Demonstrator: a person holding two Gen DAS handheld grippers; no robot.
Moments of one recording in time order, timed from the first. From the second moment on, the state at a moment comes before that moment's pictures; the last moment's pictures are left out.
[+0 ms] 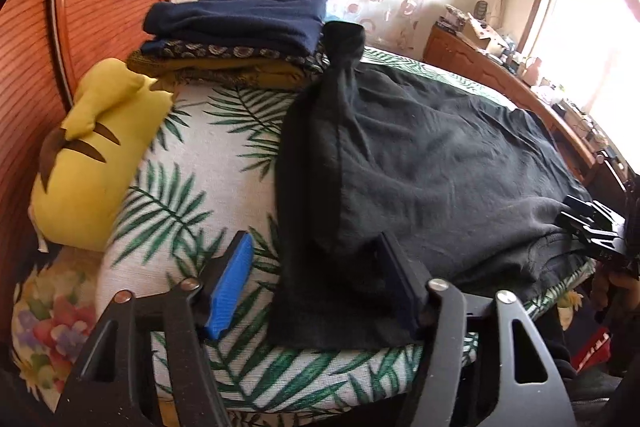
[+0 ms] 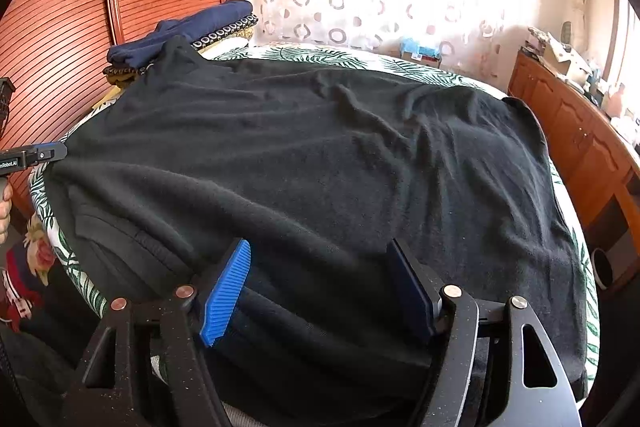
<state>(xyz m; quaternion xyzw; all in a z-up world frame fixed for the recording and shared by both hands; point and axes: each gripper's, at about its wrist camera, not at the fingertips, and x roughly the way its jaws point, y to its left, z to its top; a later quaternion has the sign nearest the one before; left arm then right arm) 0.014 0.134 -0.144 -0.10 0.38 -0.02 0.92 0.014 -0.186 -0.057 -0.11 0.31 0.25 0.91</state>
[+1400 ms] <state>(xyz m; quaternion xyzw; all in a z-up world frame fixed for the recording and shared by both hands) 0.116 -0.130 0.012 -0.02 0.28 -0.36 0.89 -0.005 -0.323 -0.014 0.00 0.28 0.15 0.95</state>
